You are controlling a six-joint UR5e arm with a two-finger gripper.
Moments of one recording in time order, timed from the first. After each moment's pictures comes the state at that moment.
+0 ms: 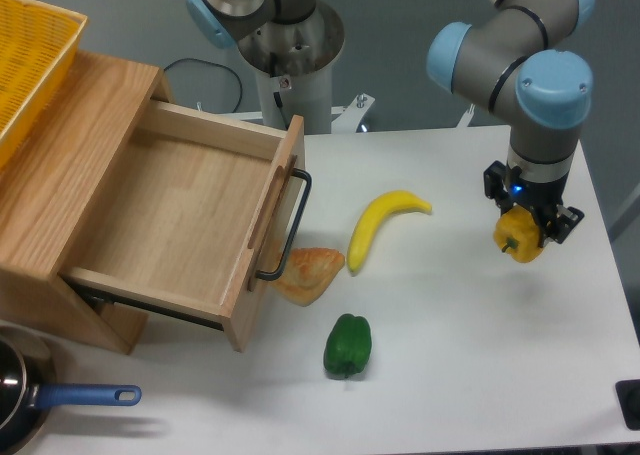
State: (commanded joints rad) arm 2.80 -1.95 -1.52 -1.10 1.64 1.59
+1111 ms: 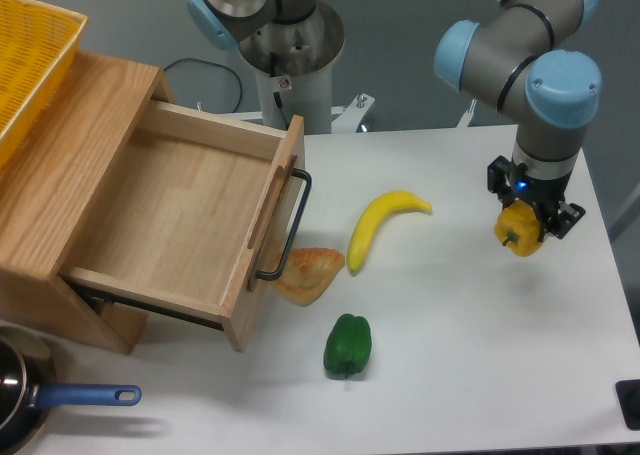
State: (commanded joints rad) arm 2.81 -1.96 -1.53 -1.10 1.62 1.59
